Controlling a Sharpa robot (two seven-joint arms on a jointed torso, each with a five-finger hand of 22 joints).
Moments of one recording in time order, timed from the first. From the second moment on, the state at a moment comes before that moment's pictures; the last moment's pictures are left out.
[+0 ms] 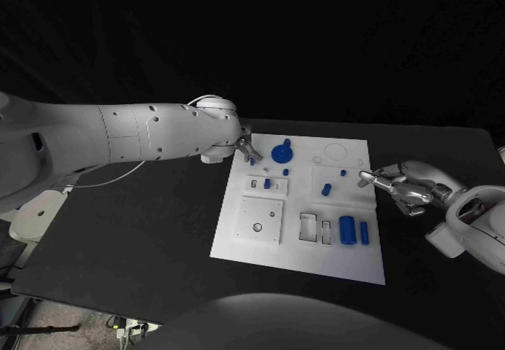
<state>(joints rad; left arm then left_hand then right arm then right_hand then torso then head) 1.39 -0.75 -0.23 1.35 -1.18 0.08 -0.64 1.10 0.07 -0.12 0.29 0.54 1.09 0.03 0.18 1.10 1.47 -0.03 1.58 1.31 1.47 -0.07 1.57 1.31 0.01 1.47 0.04 1.57 1.31 1.30 -0.94 -0.21 1.66 -0.84 -0.19 -0.03 1.08 0.25 -0.19 0.29 0.36 0.76 0.16 0.25 0.38 1.47 0.09 1.57 1.31 1.47 0.04 1.57 1.31 0.05 1.40 0.14 1.38 1.31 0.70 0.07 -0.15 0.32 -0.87</state>
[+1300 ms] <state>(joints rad) 1.39 -0.77 -0.23 1.37 -1.16 0.07 -0.64 1.20 0.04 -0.04 0.29 0.75 1.10 0.02 0.17 1.08 1.47 -0.04 1.58 1.31 1.46 -0.08 1.57 1.31 0.01 1.47 0.04 1.57 1.31 1.30 -0.94 -0.21 1.65 -0.84 -0.18 -0.03 1.08 0.25 -0.19 0.29 0.36 0.76 0.16 0.25 0.38 1.47 0.09 1.57 1.31 1.47 0.04 1.57 1.31 0.05 1.40 0.14 1.38 1.31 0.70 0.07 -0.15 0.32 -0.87</state>
